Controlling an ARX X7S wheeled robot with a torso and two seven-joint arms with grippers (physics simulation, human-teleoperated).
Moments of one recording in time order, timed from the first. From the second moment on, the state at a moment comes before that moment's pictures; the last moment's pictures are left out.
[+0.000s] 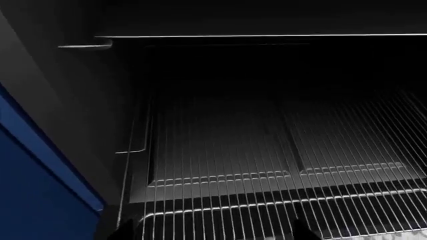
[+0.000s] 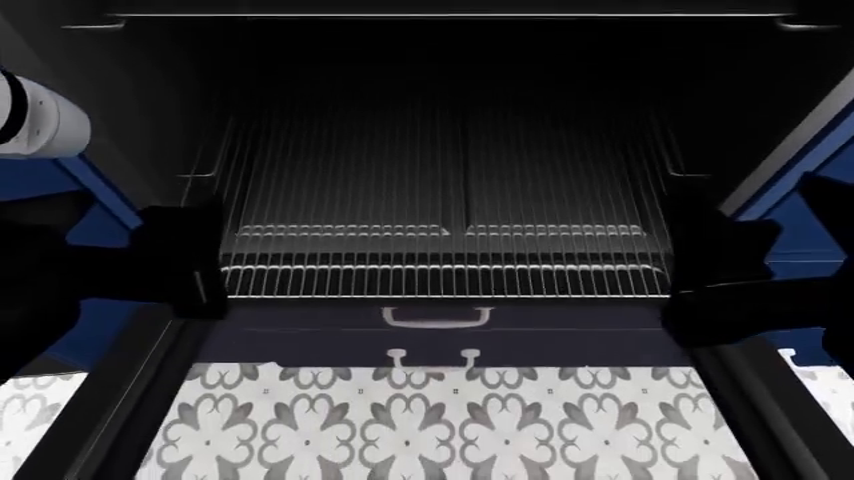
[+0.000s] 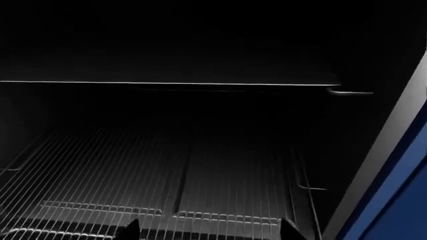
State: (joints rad) left arm -1.12 -1.00 0.24 0.68 -2.37 -0.90 -1.43; right arm 0.91 1.05 0.04 -0.84 2.27 0.87 1.31
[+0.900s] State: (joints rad) left arm -1.19 -0.78 0.44 0.50 -2.24 -0.91 -1.37; right arm 1.00 0.85 -0.22 -0.57 2.08 0.95 1.25
